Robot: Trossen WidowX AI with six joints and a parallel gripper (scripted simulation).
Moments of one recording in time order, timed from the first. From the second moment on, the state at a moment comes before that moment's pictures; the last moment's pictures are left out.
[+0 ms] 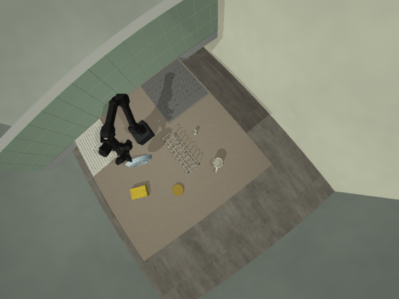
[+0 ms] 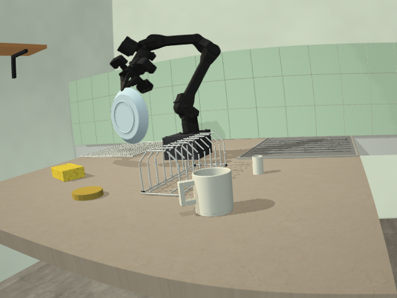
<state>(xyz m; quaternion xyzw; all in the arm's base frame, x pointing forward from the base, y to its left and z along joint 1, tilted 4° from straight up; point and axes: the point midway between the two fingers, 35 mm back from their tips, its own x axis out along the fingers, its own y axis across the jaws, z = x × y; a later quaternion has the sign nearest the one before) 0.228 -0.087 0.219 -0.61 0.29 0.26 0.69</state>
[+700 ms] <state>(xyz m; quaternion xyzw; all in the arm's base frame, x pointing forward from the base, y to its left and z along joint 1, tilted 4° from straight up) 0.226 -0.090 0.211 -0.69 0.21 0.32 0.62</state>
